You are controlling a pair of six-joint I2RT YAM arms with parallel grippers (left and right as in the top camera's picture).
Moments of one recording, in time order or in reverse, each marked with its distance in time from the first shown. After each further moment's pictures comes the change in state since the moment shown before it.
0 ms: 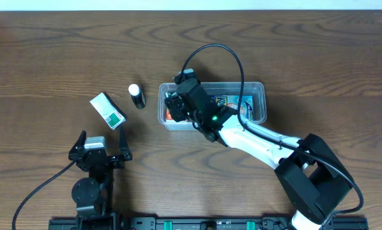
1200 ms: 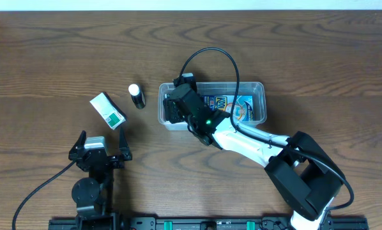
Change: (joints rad) left arm 0.000 0.000 0.000 0.000 0.000 0.000; right arm 0.031 0.048 0.000 0.055 0.060 0.089
